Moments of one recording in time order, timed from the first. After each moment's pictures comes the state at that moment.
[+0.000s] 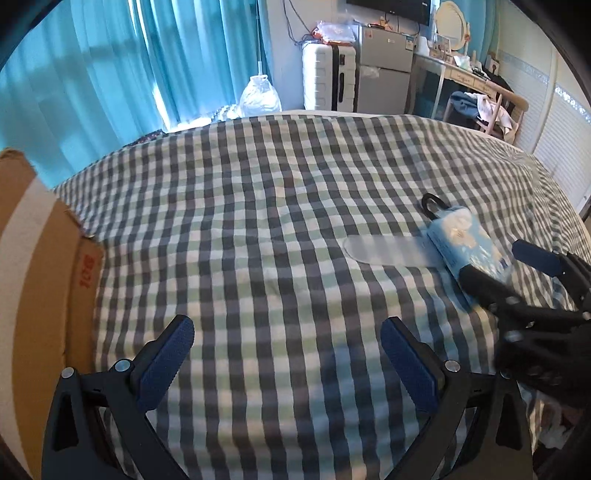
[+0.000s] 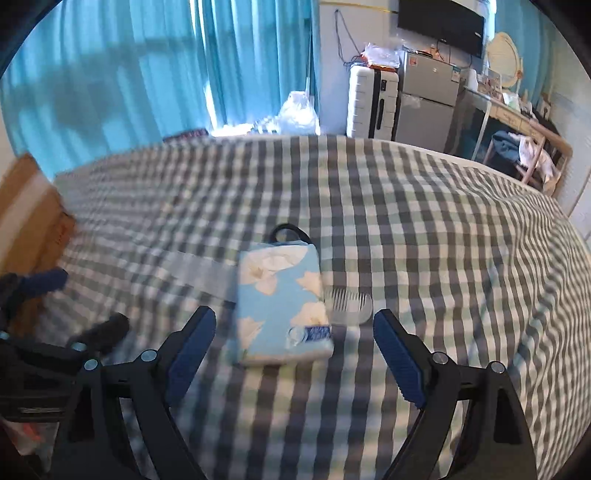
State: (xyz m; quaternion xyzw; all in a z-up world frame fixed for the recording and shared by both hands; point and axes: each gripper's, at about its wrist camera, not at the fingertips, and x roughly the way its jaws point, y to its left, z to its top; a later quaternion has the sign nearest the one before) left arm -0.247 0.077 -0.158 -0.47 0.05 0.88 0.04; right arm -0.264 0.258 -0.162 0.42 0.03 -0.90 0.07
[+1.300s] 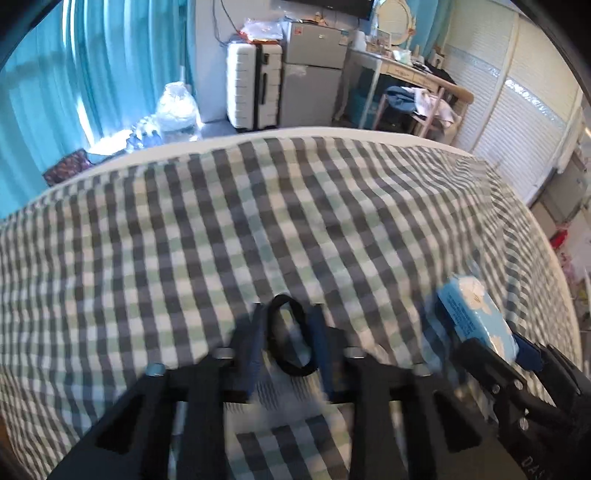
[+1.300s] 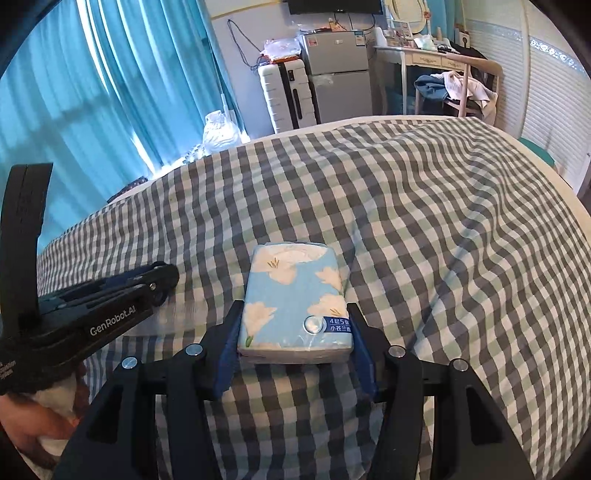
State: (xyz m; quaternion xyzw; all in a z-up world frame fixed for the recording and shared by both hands) left arm -0.320 0.211 -0.158 -0.47 0.03 0.86 0.18; right arm -0.265 0.381 -0.152 0.42 -0.12 -0.90 -0.04
